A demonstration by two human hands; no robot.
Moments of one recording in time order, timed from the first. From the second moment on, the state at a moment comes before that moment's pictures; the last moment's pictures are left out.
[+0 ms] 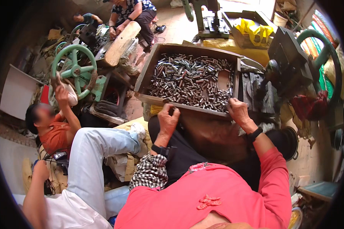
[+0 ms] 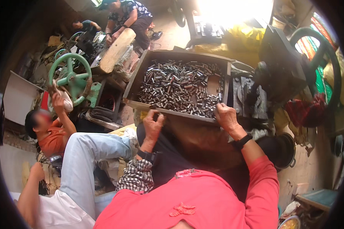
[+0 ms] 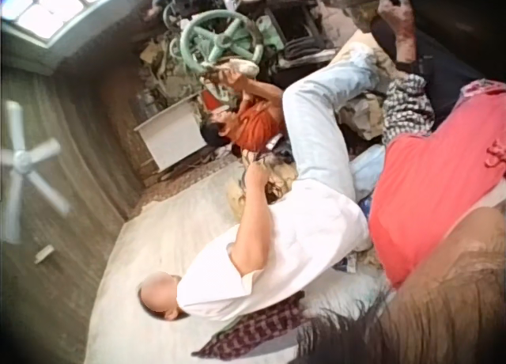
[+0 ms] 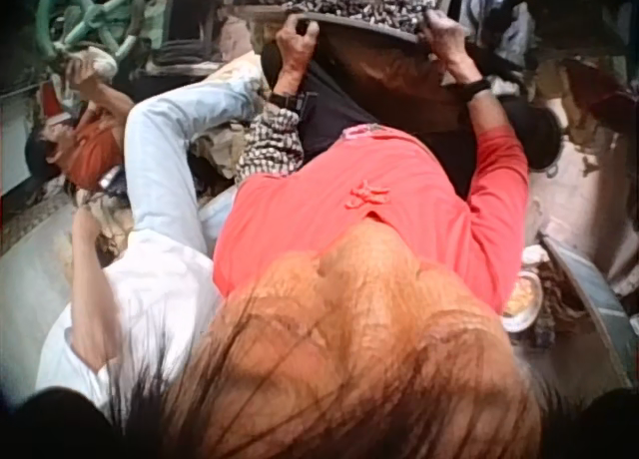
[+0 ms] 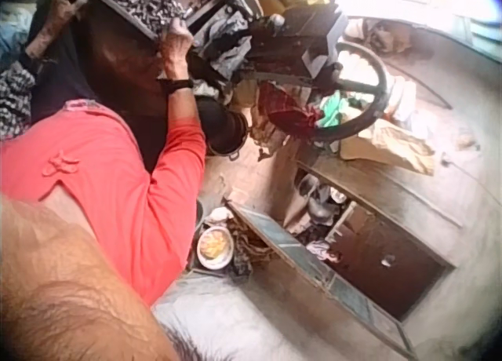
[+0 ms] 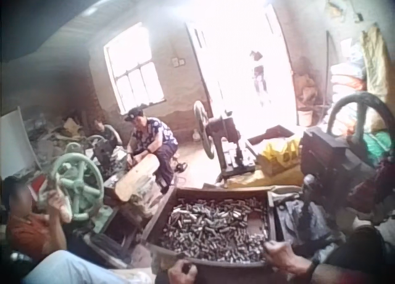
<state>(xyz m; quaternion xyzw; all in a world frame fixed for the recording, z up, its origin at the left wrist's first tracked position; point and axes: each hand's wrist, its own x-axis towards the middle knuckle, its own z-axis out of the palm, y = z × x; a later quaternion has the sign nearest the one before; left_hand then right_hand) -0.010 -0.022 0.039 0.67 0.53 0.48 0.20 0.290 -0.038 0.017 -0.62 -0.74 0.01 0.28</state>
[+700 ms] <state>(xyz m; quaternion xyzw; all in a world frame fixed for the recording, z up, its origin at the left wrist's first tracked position) 0.065 -0.116 0.045 0.34 0.33 0.33 0.82 0.239 -0.179 0.057 -0.55 -0.32 0.57 0.52</state>
